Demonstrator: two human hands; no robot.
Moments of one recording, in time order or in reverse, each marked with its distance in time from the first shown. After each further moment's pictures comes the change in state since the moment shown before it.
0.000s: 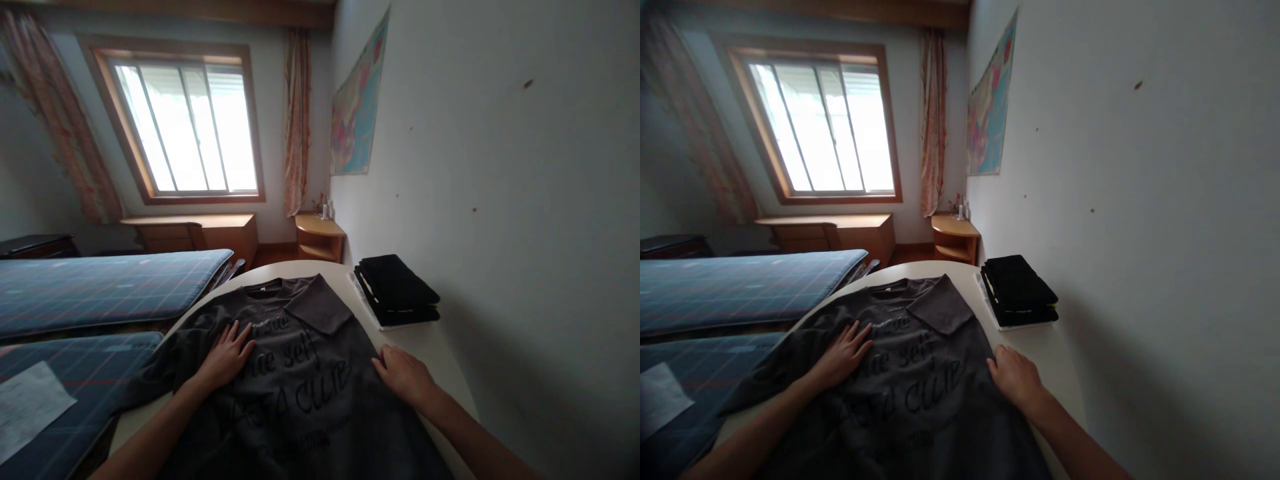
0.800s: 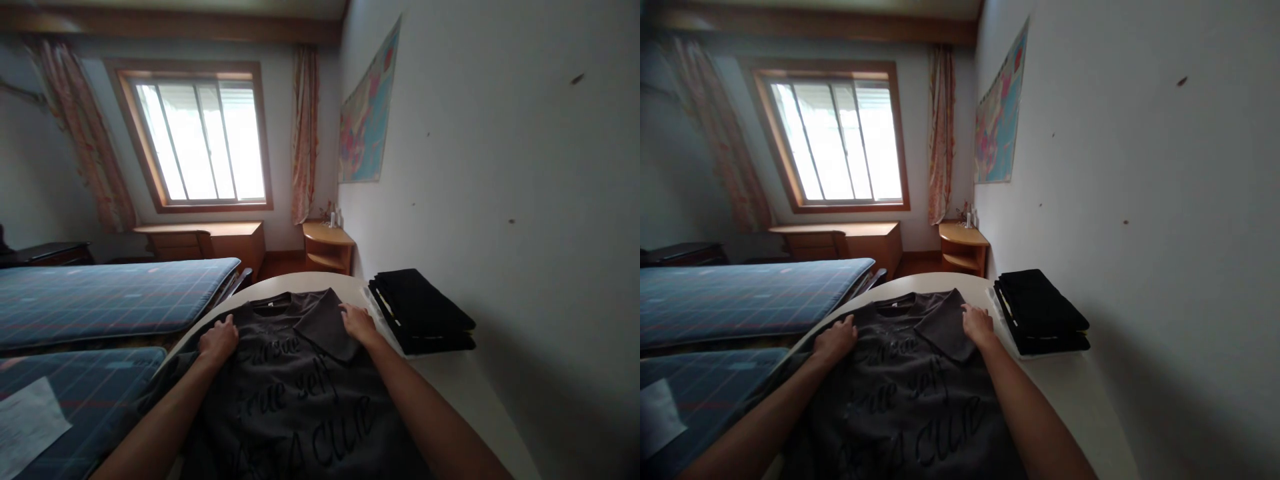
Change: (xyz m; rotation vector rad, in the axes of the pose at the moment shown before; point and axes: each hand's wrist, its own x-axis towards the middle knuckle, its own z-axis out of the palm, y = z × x) left_hand 0.077 -0.020 -0.057 0.172 -0.012 -0.379; right_hand 0.187 -0.080 0.008 0.234 0.192 -0.076
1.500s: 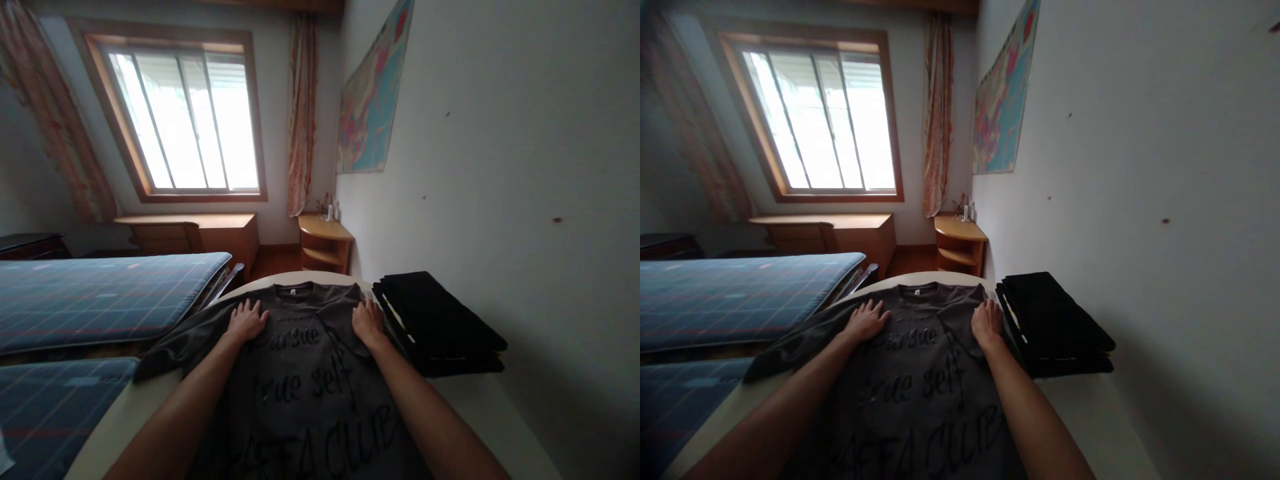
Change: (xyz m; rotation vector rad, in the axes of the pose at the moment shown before) left_hand 0.096 0.078 0.044 -0.088 -0.020 0.217; right_hand 0.048 0.028 0.022 -0.165 0.169 0.192
